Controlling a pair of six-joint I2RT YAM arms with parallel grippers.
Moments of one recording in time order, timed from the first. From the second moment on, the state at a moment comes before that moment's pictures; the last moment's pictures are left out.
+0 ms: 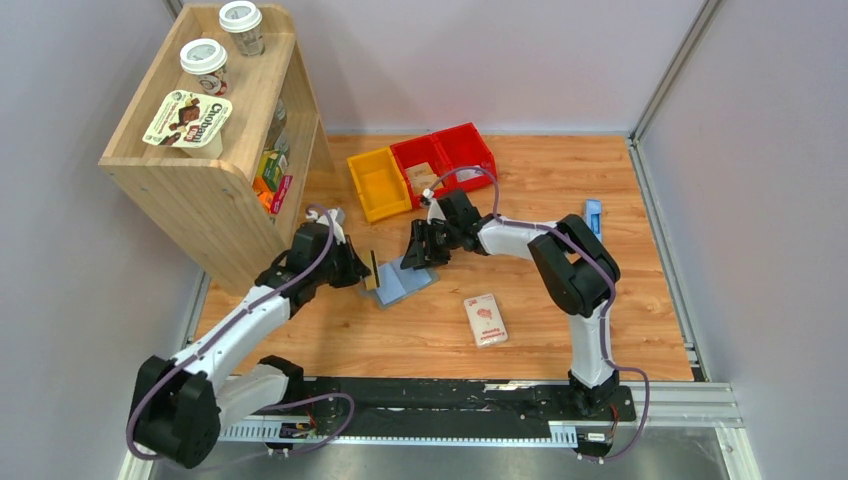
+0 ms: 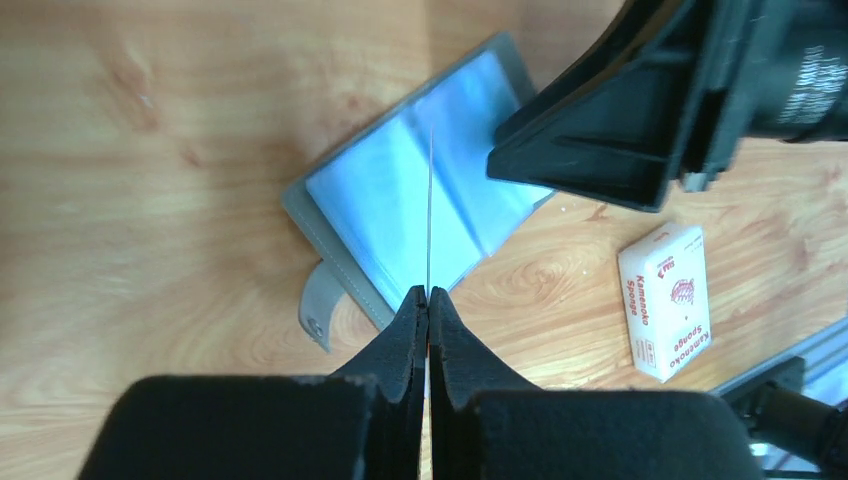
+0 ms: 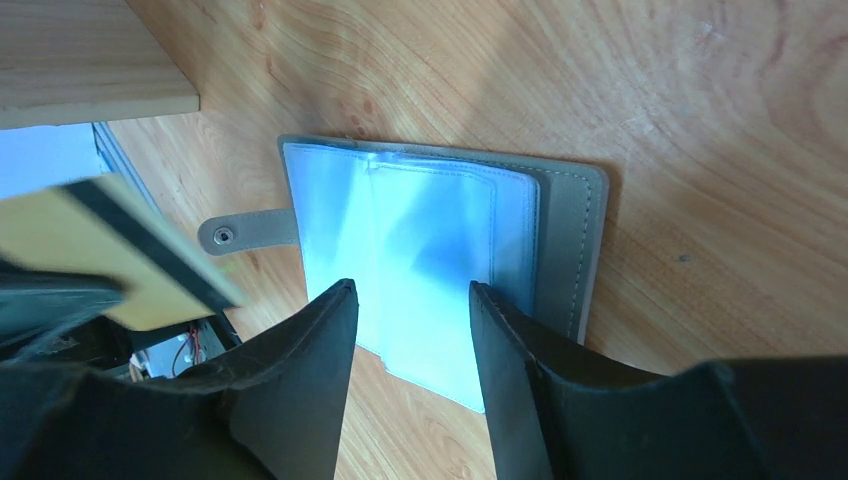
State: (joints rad) left arm -0.38 1.07 0.55 -0.22 0.19 -0.62; right arm 0.64 2.04 1.24 -0.03 -0.57 0.58
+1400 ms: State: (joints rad) left arm -0.62 2.12 1.97 -0.50 -0.27 0.45; right arm 0.55 1.03 0.86 -0.38 0.37 0.40
